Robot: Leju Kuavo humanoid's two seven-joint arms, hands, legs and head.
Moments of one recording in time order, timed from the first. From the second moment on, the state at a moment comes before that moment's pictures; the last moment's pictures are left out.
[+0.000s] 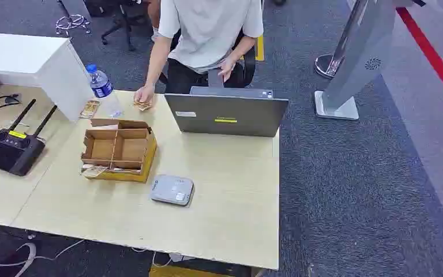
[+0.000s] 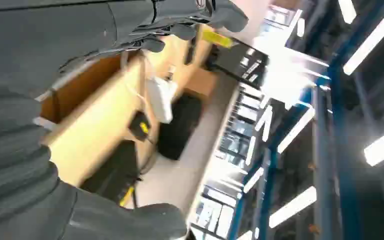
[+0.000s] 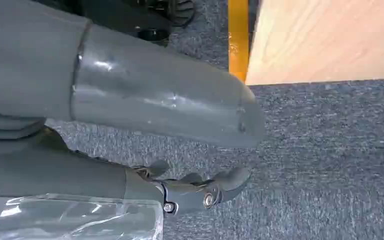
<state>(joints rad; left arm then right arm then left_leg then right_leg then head) -0.15 0.11 1.44 -0.97 0.54 -0.77 -0.68 -0.14 0.12 -0.45 -0.24 0.35 -0.23 -0.25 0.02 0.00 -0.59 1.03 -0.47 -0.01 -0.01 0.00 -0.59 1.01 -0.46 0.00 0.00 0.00</state>
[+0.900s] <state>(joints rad) -0.36 0.18 0.98 -1.30 0.00 -0.40 -0.59 -0.13 0.11 -0.44 -0.23 0.43 -0.21 -0.22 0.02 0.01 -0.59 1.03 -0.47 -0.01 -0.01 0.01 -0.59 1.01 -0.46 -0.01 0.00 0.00</state>
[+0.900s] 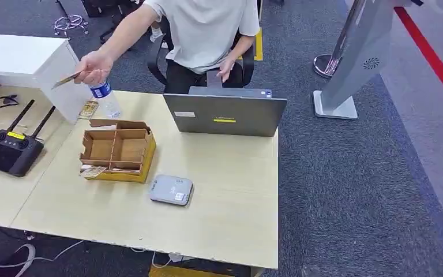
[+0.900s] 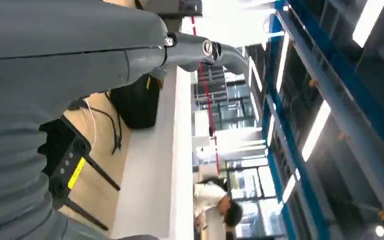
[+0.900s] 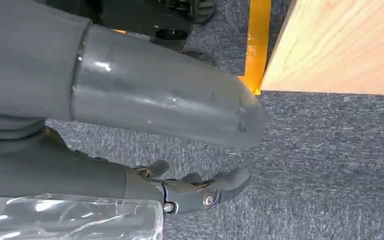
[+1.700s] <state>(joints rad) -0.65 0.32 0.41 -1.17 -0.54 -0.13 -0.39 -0.13 0.11 -0.44 -0.23 0.48 -0.18 -0.17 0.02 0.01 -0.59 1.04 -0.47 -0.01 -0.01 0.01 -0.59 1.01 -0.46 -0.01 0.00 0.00</state>
